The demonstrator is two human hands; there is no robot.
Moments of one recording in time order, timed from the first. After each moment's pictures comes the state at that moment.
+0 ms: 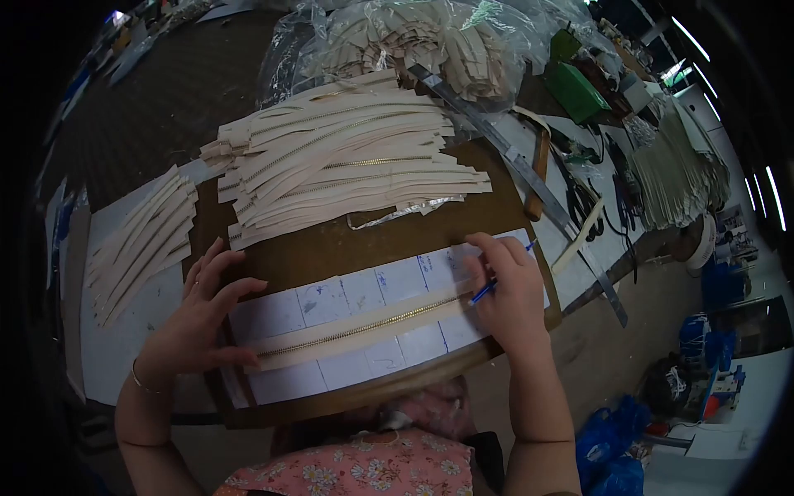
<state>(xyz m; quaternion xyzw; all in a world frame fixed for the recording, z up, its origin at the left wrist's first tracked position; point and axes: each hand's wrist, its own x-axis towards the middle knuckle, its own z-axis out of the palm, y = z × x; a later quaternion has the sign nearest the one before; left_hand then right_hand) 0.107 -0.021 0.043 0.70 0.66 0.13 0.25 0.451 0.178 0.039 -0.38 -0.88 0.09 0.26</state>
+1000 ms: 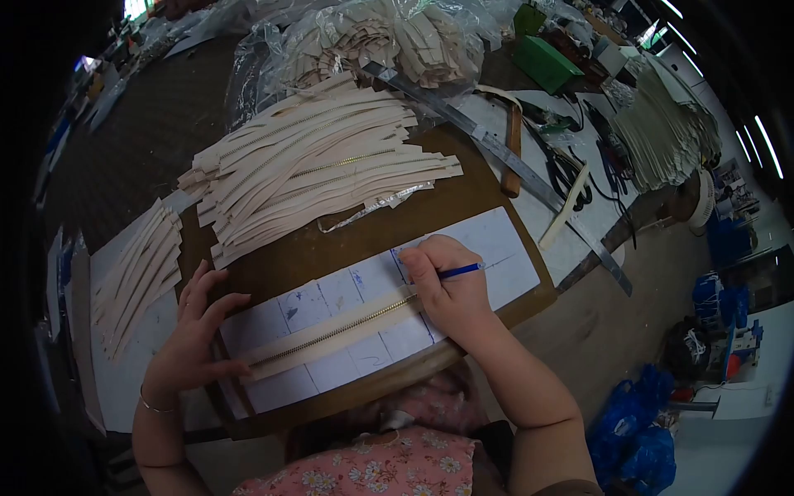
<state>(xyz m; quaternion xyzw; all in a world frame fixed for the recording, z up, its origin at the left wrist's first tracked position) 0.114 -0.018 0.051 0.68 0.68 0.11 0.26 0.425 0.161 0.016 -0.34 -0.78 0.37 0.36</state>
